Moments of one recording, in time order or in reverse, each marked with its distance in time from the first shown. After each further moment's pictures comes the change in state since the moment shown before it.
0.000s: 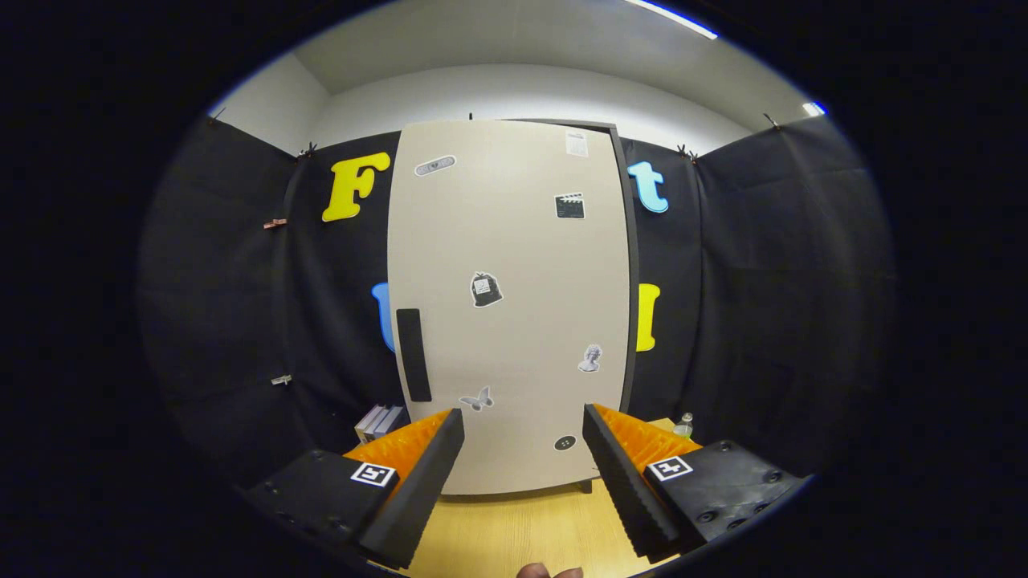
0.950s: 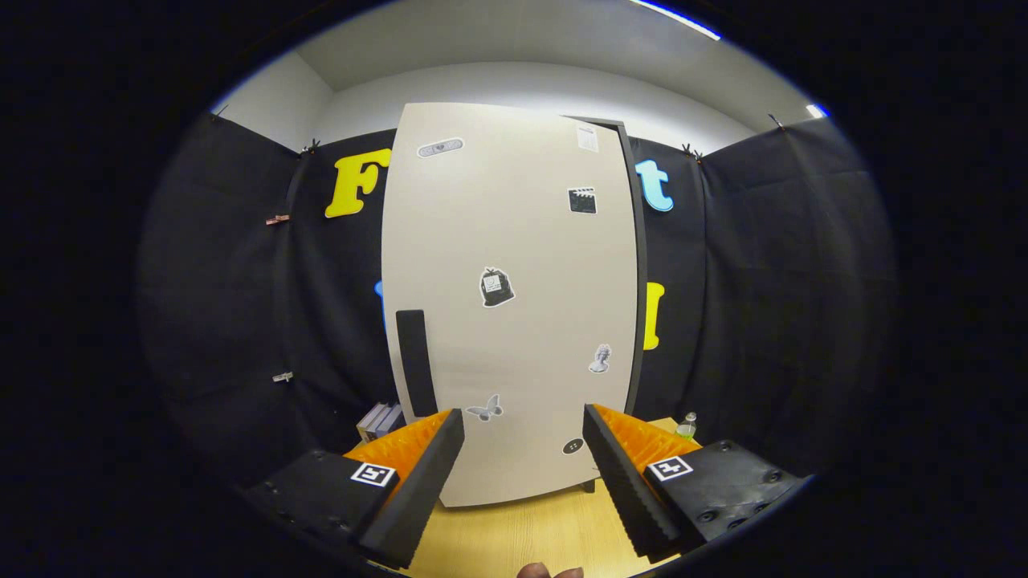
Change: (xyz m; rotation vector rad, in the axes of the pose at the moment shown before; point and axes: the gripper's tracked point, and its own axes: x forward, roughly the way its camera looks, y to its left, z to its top) arm 0.128 0.041 -0.026 -0.018 0.004 0.007
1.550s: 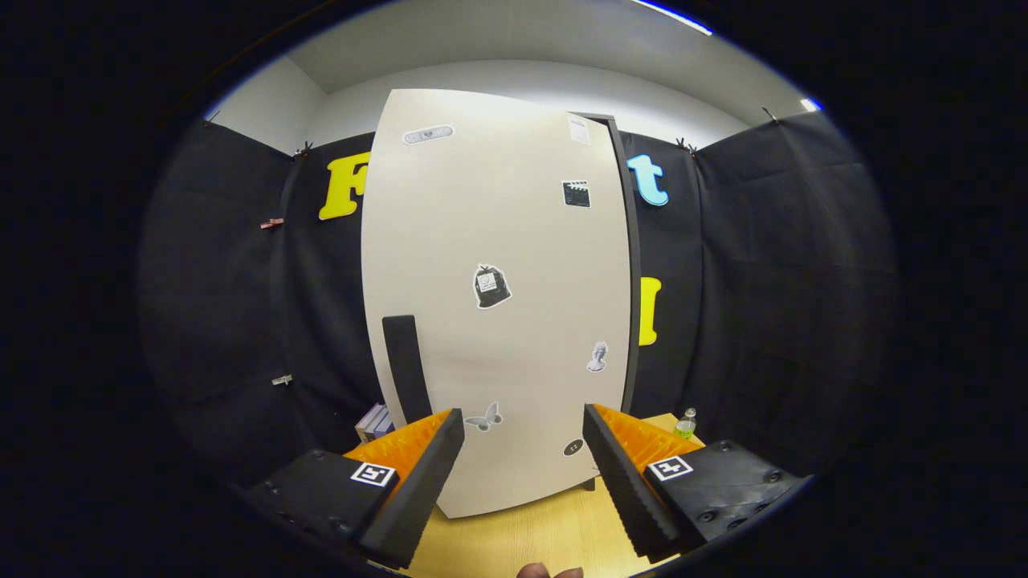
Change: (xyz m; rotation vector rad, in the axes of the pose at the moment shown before) arm 0.004 -0.008 -0.004 0.030 0.017 -0.003
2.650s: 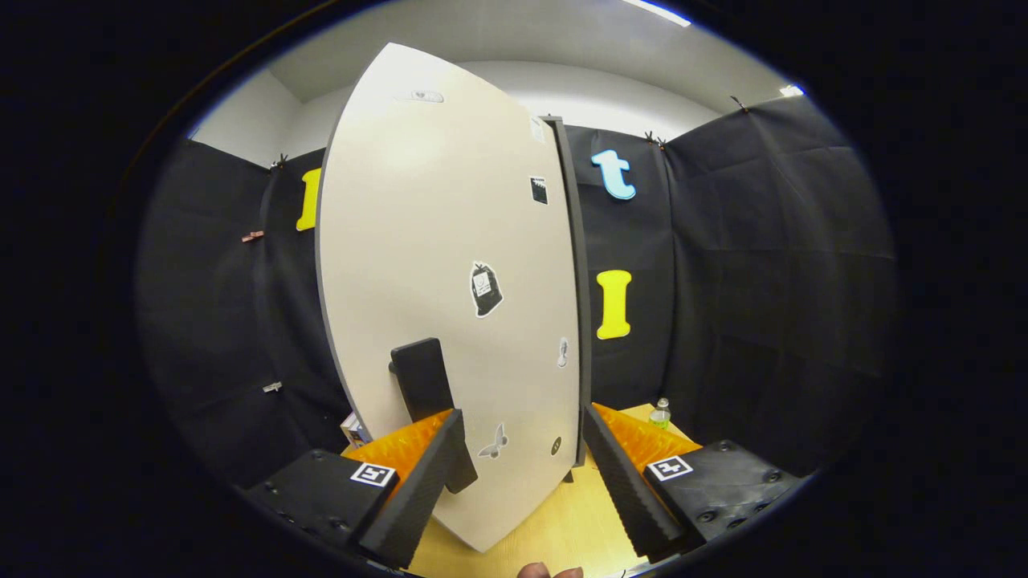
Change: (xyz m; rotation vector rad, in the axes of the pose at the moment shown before) arm -0.022 -0.044 -0.002 0.048 0.009 -0.036
